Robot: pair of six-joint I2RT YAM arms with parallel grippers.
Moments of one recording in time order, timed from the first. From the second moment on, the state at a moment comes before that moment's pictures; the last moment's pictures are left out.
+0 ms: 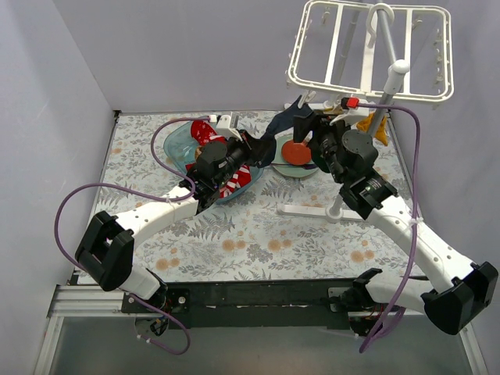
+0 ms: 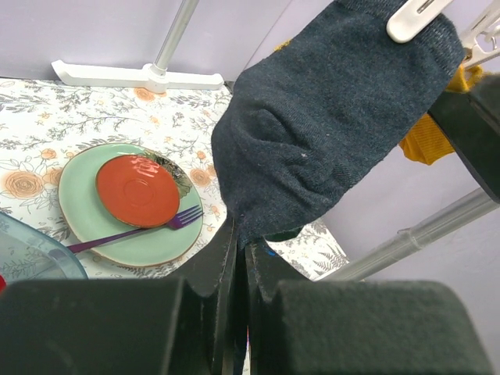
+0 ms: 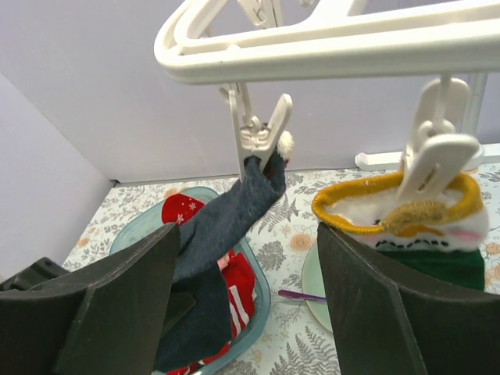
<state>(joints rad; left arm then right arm) -0.72 1.47 1.01 0.51 -0.03 -0.59 0.62 1.11 1.09 0.09 0.35 0.34</state>
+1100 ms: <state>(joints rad) -0.72 1.46 1.01 0.48 -0.03 -0.59 0.62 1.27 1.16 0.33 0.48 0.26</state>
